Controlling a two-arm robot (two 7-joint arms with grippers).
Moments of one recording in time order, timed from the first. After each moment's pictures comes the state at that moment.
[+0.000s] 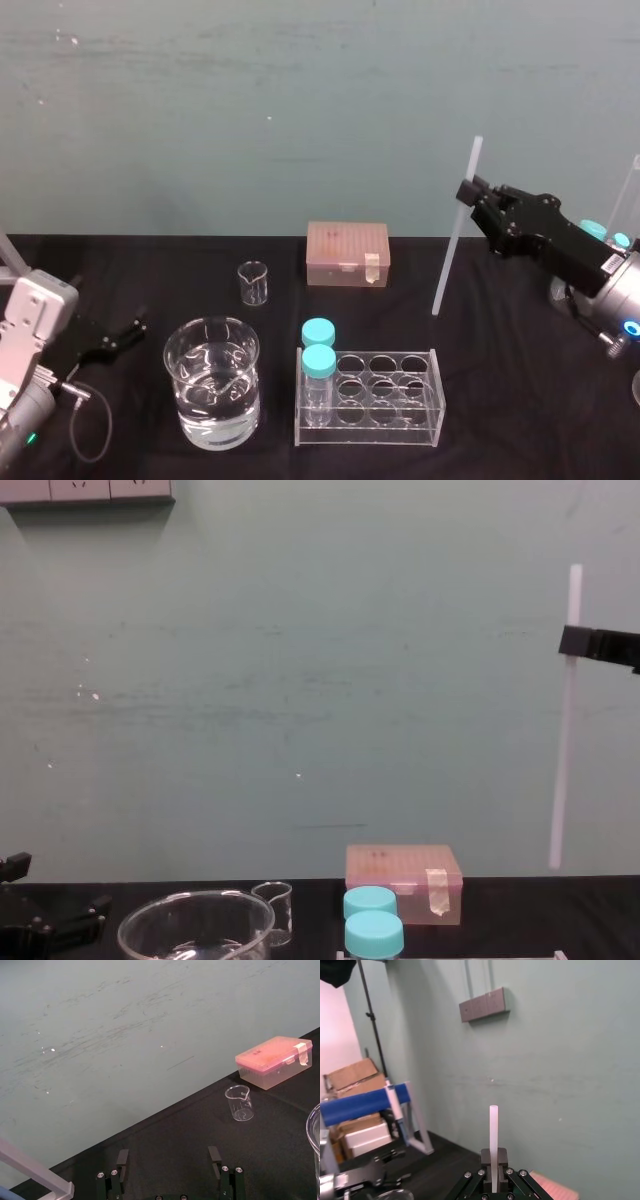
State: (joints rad) left arm -0.20 0.60 0.45 -1.41 -0.25 -0.12 0.03; right arm 0.26 0.64 -0.29 -1.66 0.81 0.03 0.45
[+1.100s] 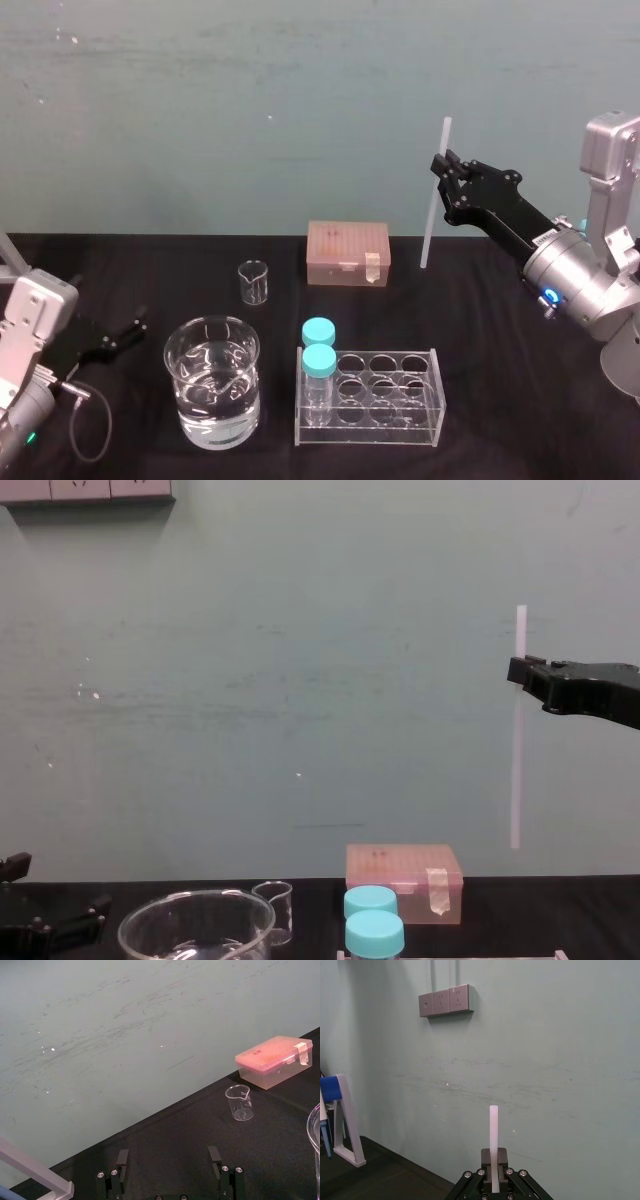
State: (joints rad) left arm -0.20 0.60 0.45 -1.41 -0.25 -0.12 0.03; right arm 0.43 0.41 -0.34 -1.37 0.51 -0.11 0.34
